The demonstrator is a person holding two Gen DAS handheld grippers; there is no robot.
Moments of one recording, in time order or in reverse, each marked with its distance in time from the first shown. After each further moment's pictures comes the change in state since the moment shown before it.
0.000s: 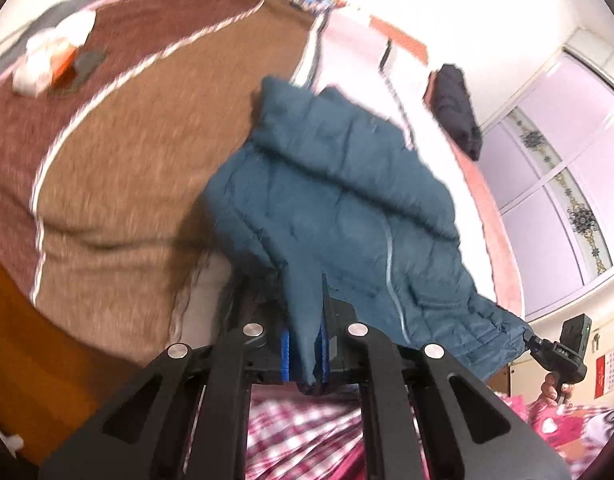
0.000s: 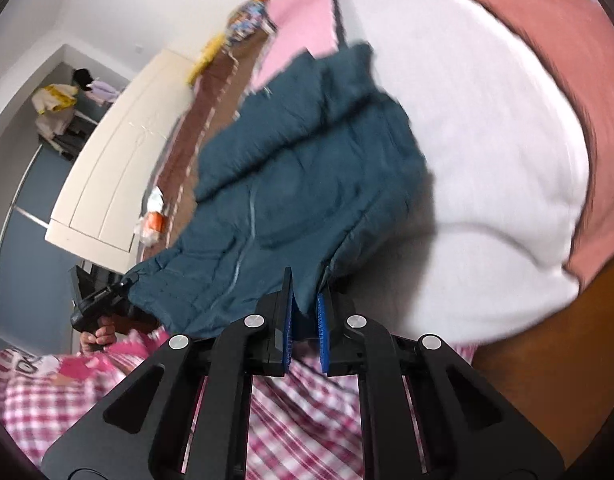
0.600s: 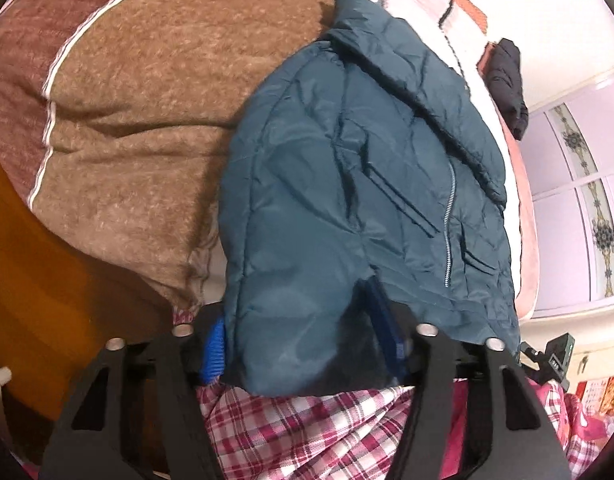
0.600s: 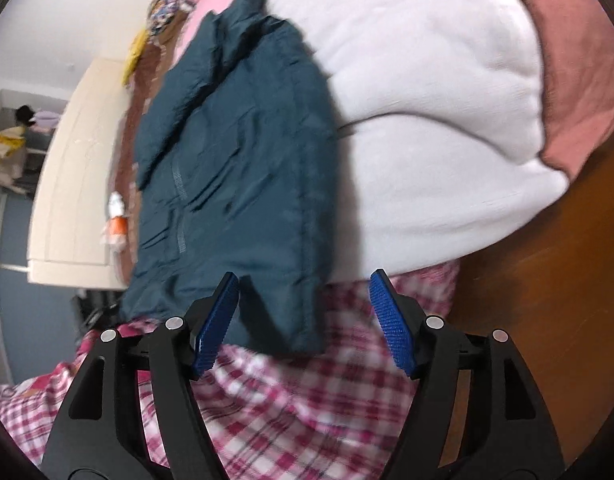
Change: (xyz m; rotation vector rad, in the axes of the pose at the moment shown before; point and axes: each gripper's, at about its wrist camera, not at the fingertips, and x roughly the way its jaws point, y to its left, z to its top) left arm 0.051 0.051 -0.057 -0.163 0.243 0.071; right arm 0.035 -0.070 -0.058 0.254 0.202 -0.049
